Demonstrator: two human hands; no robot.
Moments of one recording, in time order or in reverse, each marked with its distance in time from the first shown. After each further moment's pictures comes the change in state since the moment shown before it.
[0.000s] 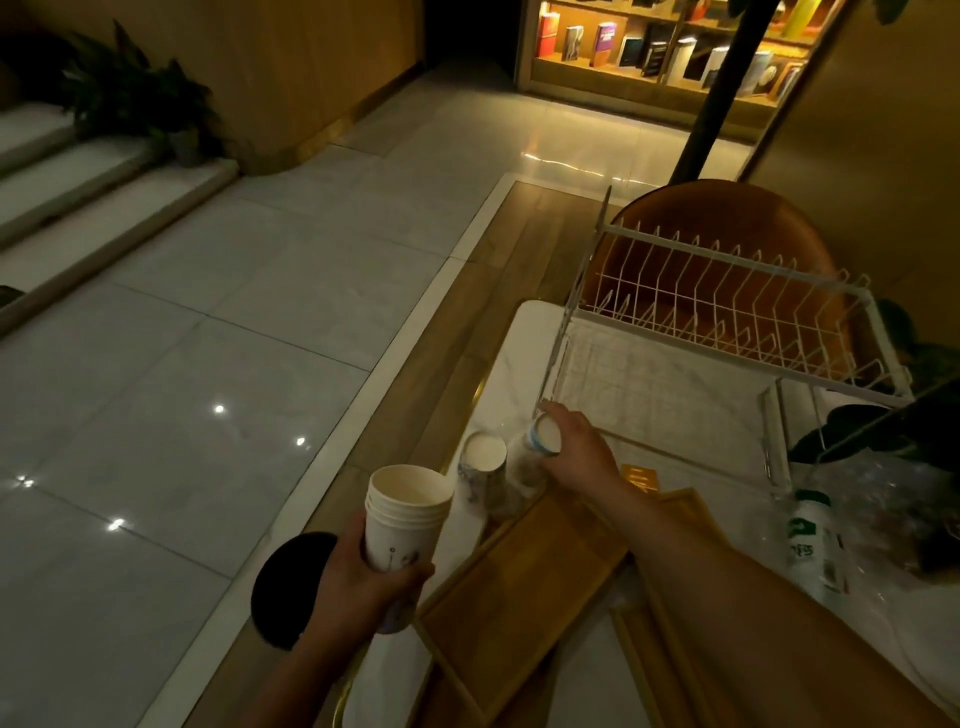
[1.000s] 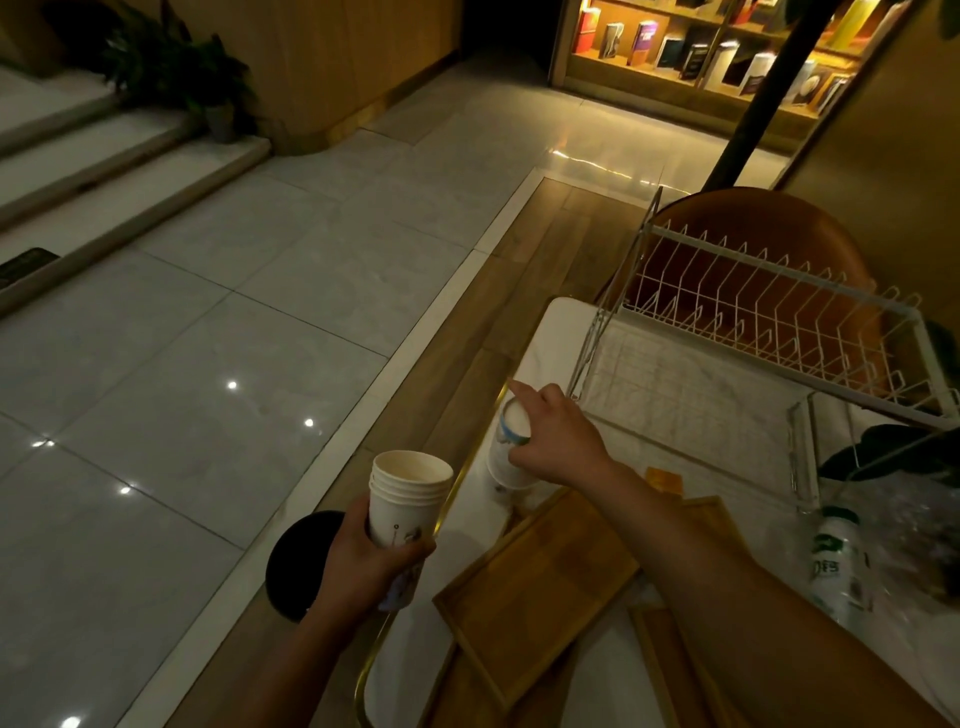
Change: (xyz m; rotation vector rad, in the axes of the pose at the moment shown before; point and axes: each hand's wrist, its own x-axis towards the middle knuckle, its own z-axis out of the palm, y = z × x) left_hand 0.003 -0.015 -0.023 -0.027 0.068 -0.055; right_hand -0.022 -0.097 0.000 -0.329 -0.104 -0.193
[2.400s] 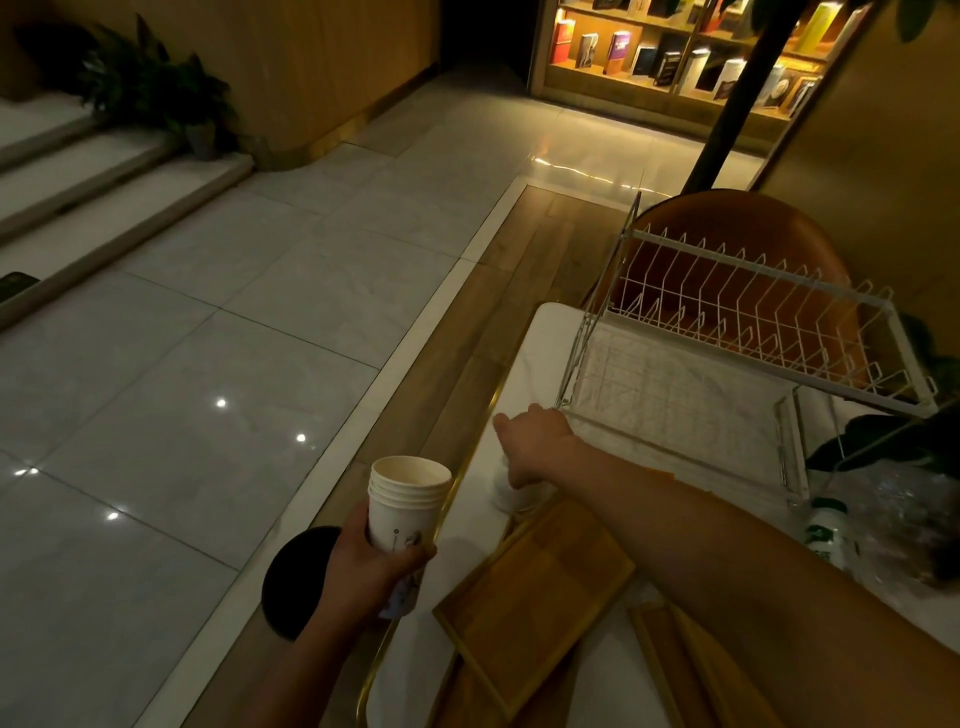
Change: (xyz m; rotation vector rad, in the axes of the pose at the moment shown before) left_hand 0.002 0.011 0.001 -0.020 -0.026 -0.004; right_hand 0.030 -0.010 0.016 -0.640 -0.246 -0.086
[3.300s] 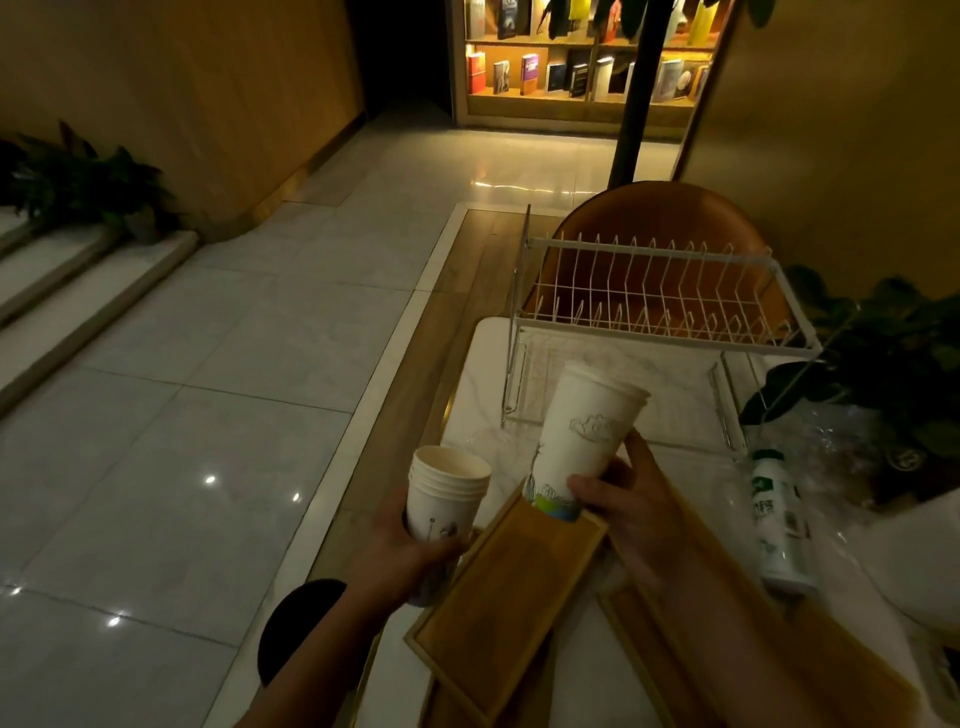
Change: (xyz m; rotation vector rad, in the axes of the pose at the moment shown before) left_hand 0.006 0.071 0.065 0.136 -0.253 0.165; right_hand -0.177 0.070 0.068 2.332 0.584 0.059
